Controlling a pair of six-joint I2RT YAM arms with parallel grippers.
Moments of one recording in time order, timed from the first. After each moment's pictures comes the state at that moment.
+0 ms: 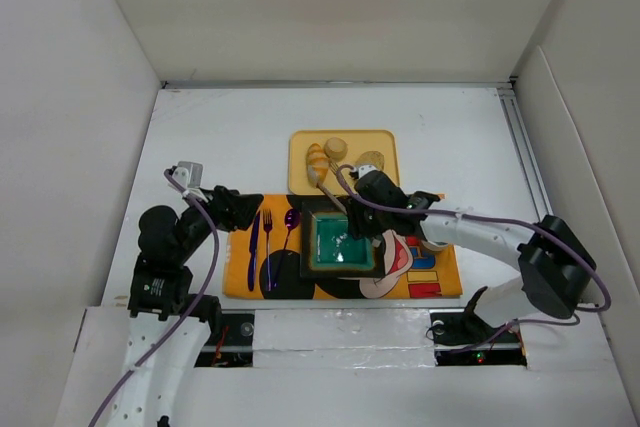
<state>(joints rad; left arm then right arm) -0.12 0.40 0.59 -0.33 0.42 -0.44 0.85 1.45 0.90 -0.35 0.08 0.47</state>
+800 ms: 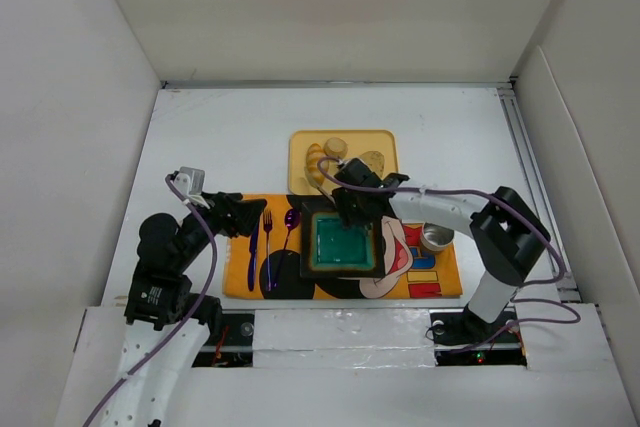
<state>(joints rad) -0.20 0.34 0.59 -0.34 0.37 -0.46 0.82 1.72 1.11 -0.47 0.15 0.46</state>
